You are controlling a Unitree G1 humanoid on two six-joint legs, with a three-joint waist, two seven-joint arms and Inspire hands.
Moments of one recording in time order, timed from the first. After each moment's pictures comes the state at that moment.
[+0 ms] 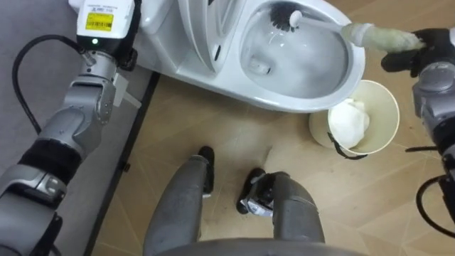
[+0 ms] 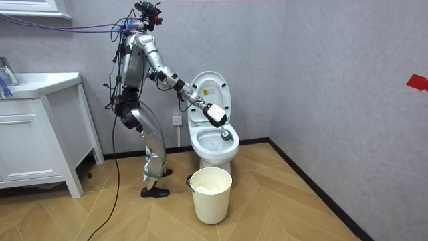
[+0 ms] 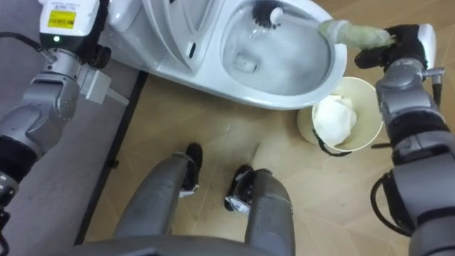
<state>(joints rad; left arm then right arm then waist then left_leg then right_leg) -0.42 0.57 -0.45 0.53 0.85 0.10 0.38 -0.60 -0.61 0.33 1.02 0.28 0.13 -0.33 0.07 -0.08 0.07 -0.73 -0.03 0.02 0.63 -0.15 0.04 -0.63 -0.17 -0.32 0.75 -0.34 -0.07</state>
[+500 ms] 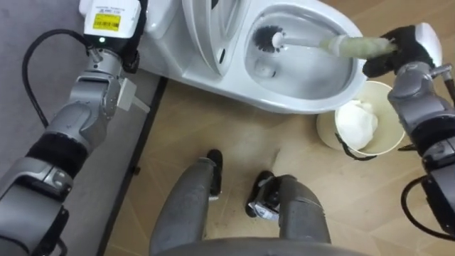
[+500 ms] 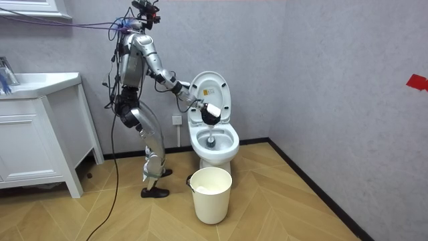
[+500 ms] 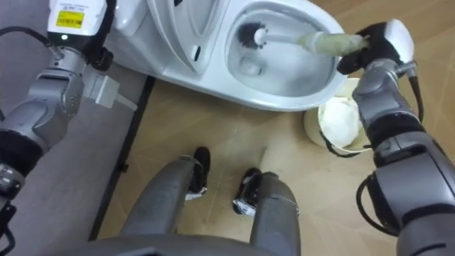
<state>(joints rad) -0.44 0.52 -0.47 0.56 0.86 0.12 0.31 -0.60 -0.51 0.48 0.97 -0.33 0.13 -0.30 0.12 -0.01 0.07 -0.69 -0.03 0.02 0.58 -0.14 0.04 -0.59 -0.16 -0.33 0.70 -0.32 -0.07</state>
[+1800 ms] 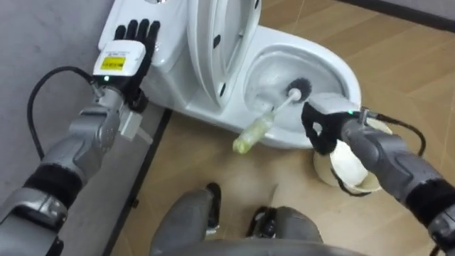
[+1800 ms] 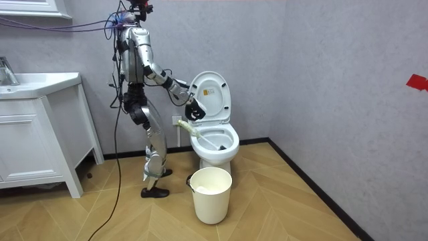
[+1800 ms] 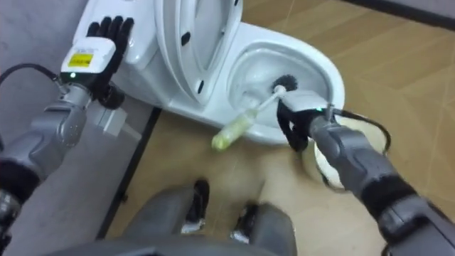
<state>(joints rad) -0.17 0.54 -0.39 0.54 0.76 -0.02 0.21 -0.16 -0.59 0.47 0.57 -0.48 -0.02 0.04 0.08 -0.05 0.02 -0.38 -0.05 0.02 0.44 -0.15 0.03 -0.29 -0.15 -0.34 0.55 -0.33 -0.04</state>
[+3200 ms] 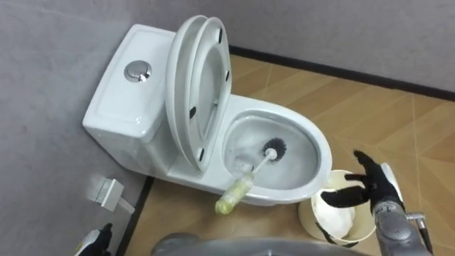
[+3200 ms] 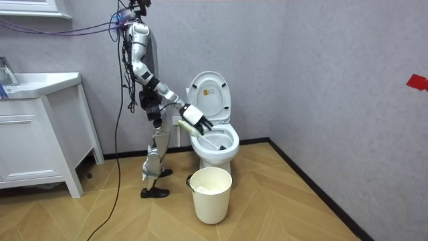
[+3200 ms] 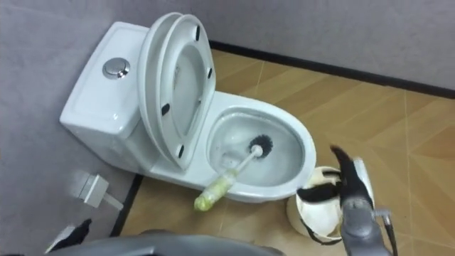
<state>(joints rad) 0.46 0.24 0.10 0.68 0.51 0.15 -0.07 0.31 -0.32 -0.01 0.60 0.06 0.05 -0.19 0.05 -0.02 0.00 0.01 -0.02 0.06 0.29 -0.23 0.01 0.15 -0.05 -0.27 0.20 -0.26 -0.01</state>
